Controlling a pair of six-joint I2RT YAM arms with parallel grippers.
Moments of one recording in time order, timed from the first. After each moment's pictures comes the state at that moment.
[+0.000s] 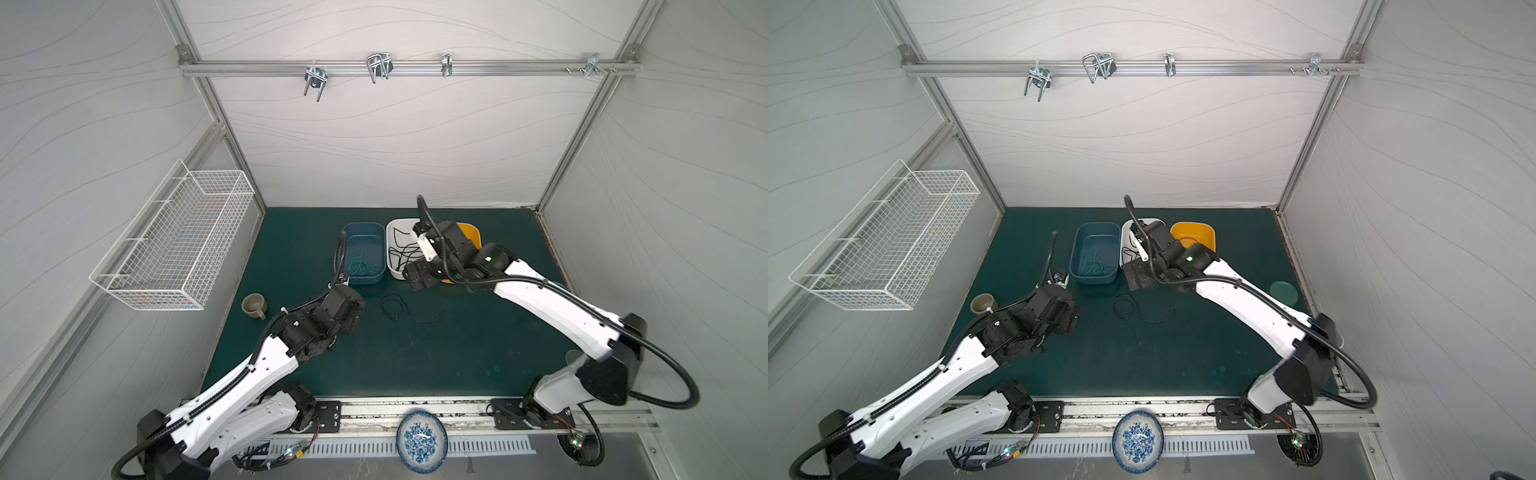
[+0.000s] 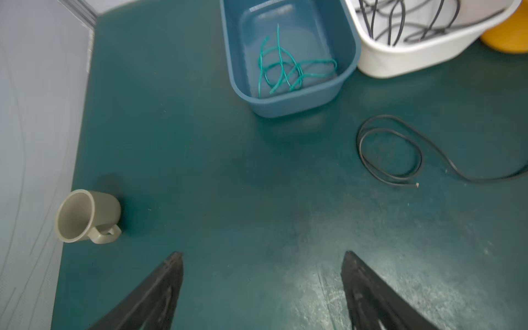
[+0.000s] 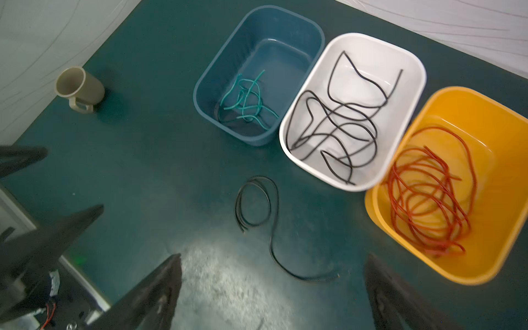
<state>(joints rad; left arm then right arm) -0.70 0.93 0.80 -0.88 -0.49 -0.34 0.87 1.40 1.41 -0.79 0.10 0.22</state>
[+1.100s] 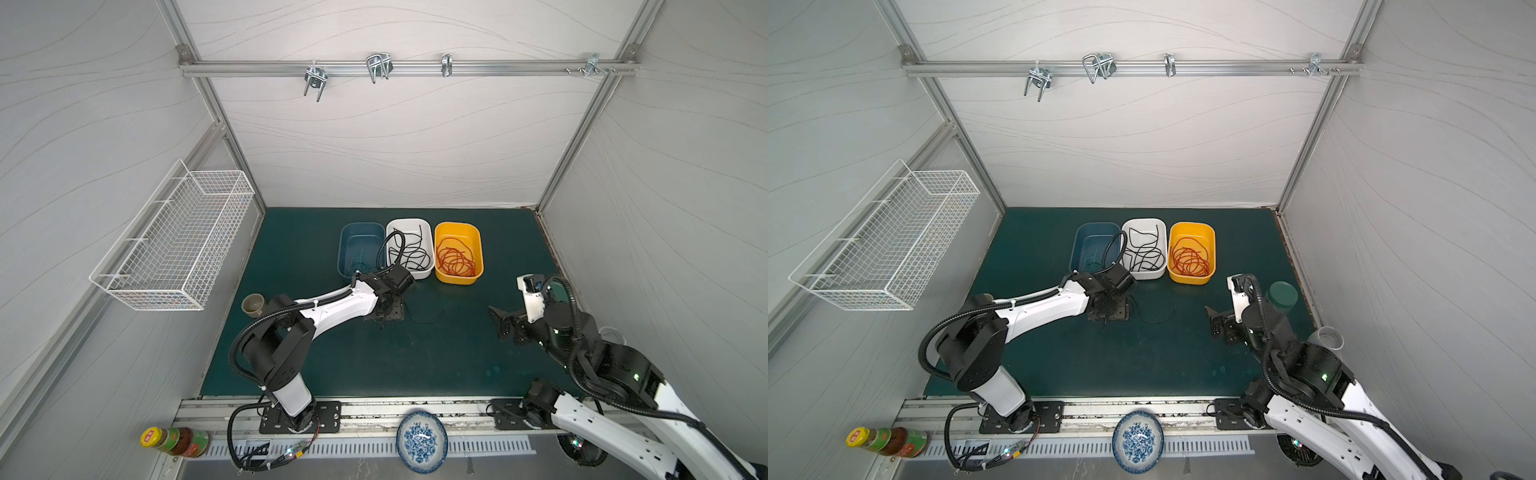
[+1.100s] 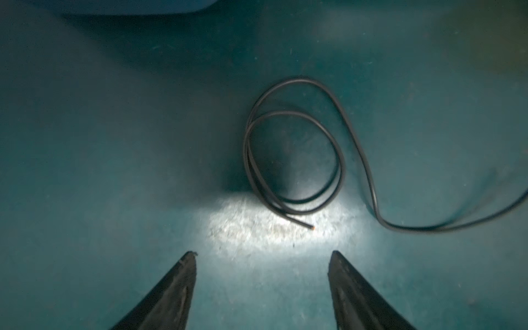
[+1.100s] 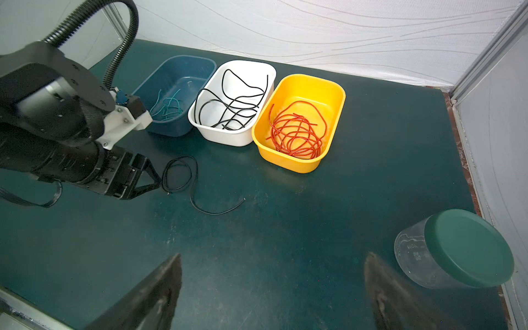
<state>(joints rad) -0.75 1.69 1.09 -0.74 -0.17 -0.77 0.87 0.51 0.88 -0.93 0.40 0.27</state>
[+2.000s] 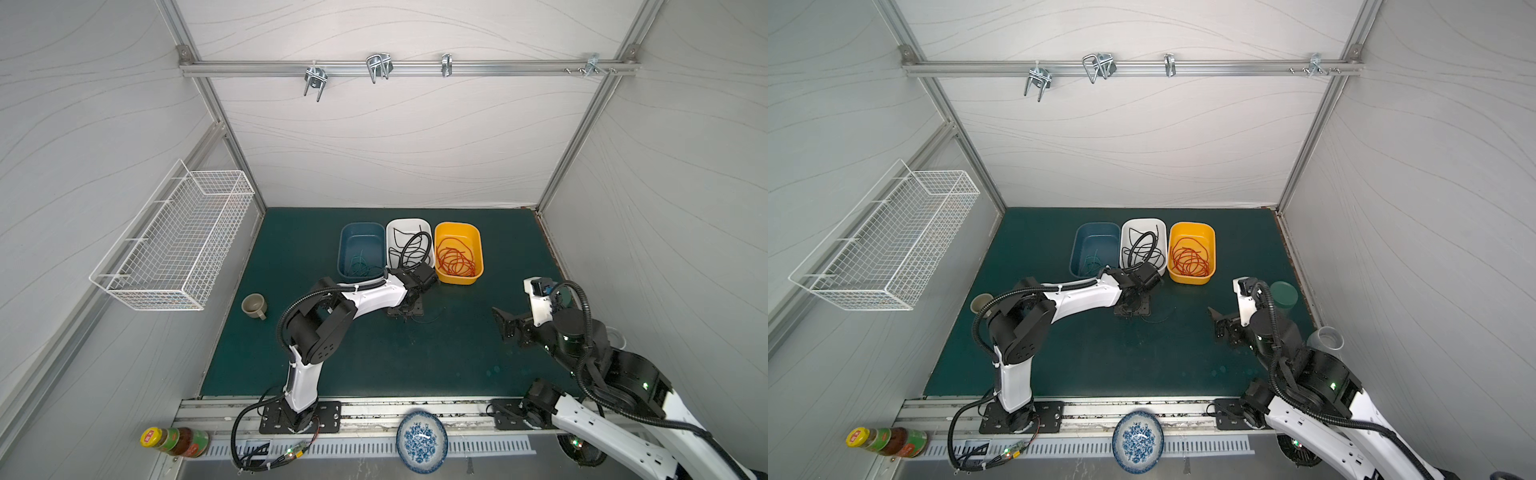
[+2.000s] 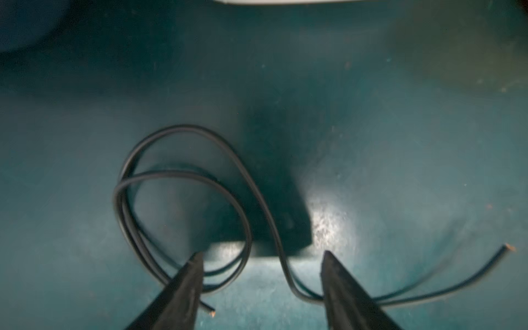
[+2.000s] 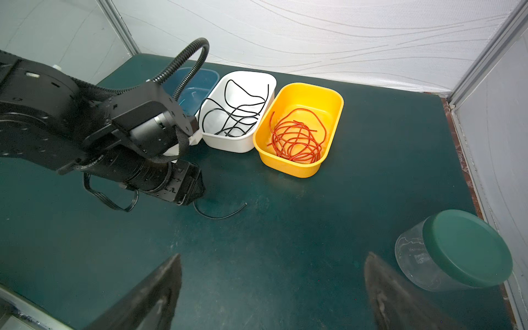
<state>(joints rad) -0.82 1.95 1.33 -0.72 -0.18 -0.82 0.87 0.45 0.86 -0.93 0.40 0.27</state>
